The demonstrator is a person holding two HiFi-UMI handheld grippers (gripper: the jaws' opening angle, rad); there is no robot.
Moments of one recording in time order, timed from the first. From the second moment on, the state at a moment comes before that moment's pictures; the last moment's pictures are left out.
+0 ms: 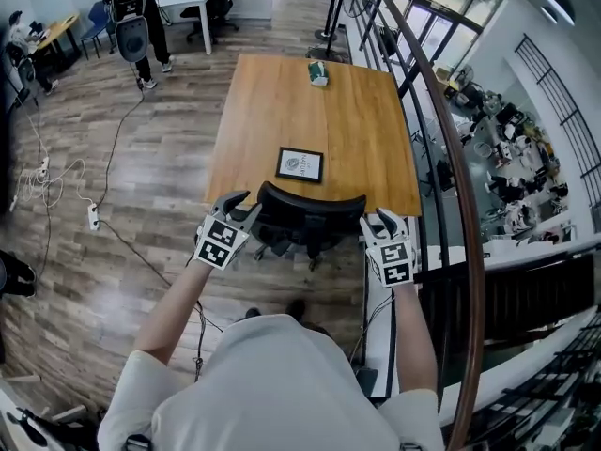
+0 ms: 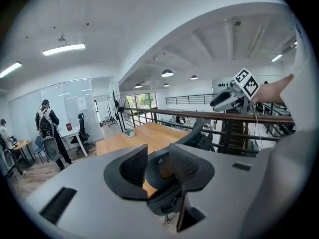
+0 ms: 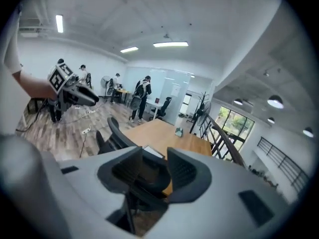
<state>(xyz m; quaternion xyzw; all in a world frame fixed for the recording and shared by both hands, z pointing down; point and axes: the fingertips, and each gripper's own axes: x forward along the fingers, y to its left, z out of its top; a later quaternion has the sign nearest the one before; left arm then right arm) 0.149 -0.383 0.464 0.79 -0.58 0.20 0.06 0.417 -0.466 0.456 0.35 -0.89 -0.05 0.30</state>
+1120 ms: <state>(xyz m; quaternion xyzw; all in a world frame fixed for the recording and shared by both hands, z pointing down) 0.207 -0.349 0.414 0.81 -0.57 0.11 0.04 0.431 -0.401 0.406 0.40 -0.90 -0.02 0.15</state>
